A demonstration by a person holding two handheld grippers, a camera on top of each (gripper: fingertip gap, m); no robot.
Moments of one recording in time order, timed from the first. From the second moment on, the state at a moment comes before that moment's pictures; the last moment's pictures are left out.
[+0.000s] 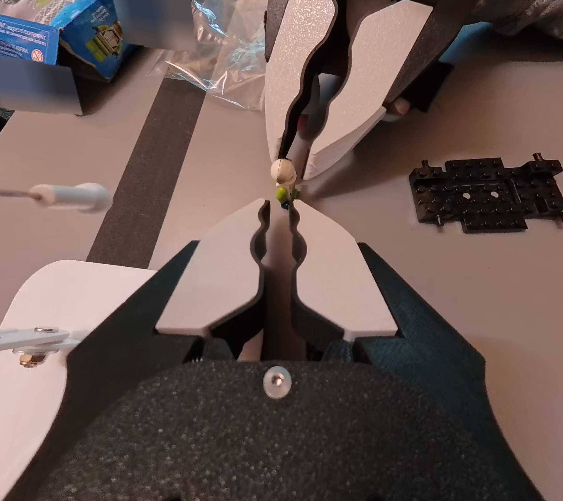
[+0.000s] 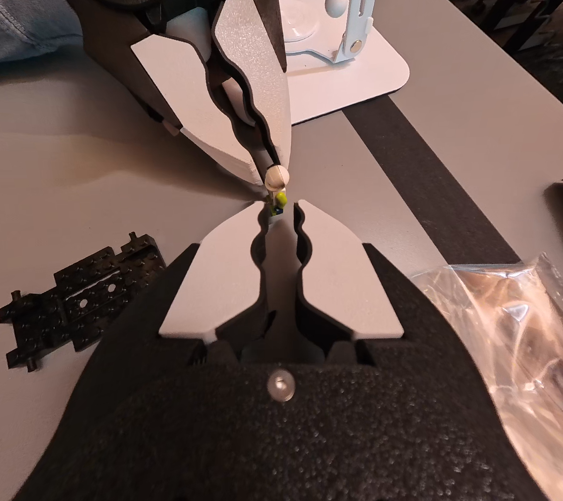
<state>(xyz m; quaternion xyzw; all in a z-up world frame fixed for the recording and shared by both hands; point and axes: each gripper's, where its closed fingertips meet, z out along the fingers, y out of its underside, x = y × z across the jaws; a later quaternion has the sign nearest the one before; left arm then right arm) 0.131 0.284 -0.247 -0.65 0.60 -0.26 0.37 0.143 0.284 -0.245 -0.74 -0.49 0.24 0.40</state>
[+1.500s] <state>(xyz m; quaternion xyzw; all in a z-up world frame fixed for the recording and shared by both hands) -0.086 0.145 -0.163 -0.72 0.22 -0.17 0.63 0.149 0.344 -0.236 -0.74 -0.48 0.23 0.42</state>
